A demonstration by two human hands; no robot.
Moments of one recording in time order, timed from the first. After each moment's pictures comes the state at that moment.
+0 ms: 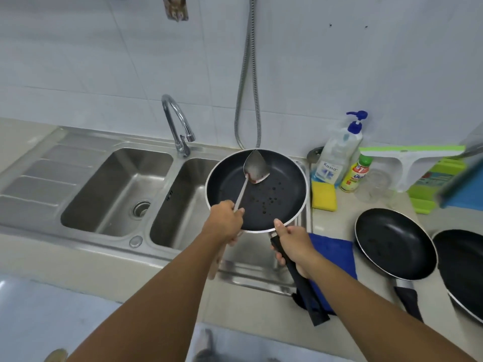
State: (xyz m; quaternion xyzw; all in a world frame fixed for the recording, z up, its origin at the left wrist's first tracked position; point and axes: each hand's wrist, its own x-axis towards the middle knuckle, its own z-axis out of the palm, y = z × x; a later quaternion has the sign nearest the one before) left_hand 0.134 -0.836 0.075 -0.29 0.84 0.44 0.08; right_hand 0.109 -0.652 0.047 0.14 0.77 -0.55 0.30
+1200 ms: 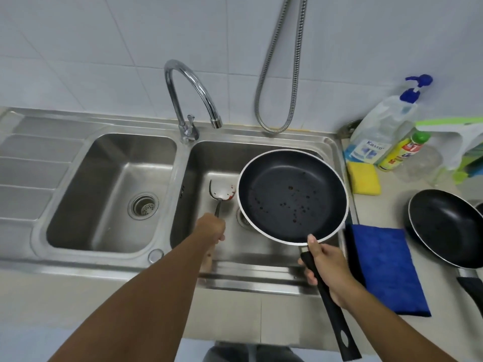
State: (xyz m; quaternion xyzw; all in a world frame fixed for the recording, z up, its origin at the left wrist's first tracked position) left_hand 0.110 -0.996 -0.038 -0.38 0.77 0.44 0.26; right_hand 0.143 -0.720 0.002 0.24 0.72 -0.59 0.27
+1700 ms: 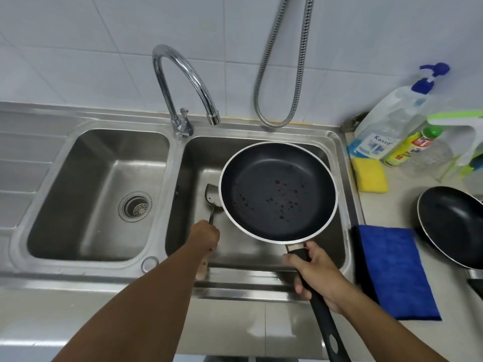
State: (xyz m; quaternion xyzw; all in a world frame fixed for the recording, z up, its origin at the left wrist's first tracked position) left_hand 0.104 -1.011 -0.087 -0.39 0.78 0.40 0.29; right_hand 0.140 -0.754 0.016 0.22 0.70 -0.56 0.38
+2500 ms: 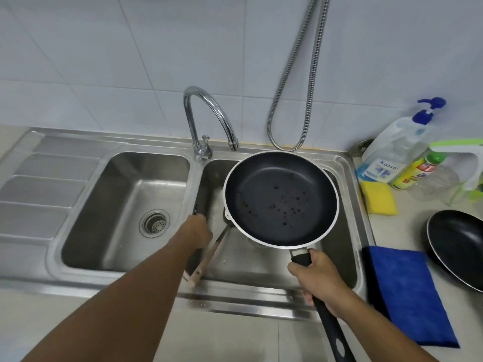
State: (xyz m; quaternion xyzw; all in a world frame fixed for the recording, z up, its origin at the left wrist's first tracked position) left_hand 0.094 -1.080 -0.023 -0.21 0.92 0.18 0.28; right_hand 0.129 -0.780 0.033 0.15 0.82 -0.45 0.32
